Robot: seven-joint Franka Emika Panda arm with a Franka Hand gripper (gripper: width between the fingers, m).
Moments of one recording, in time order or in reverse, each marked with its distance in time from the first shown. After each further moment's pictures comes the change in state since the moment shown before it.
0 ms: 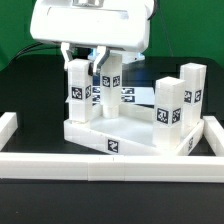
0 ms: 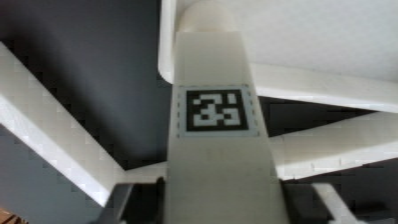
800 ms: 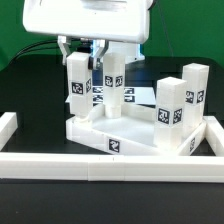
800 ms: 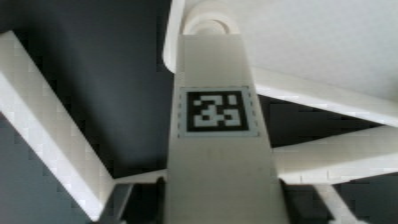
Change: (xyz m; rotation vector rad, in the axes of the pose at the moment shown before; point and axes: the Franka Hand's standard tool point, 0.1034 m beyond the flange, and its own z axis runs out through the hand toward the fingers) arm 0.013 -0.002 -0.006 0.003 -0.148 -0.074
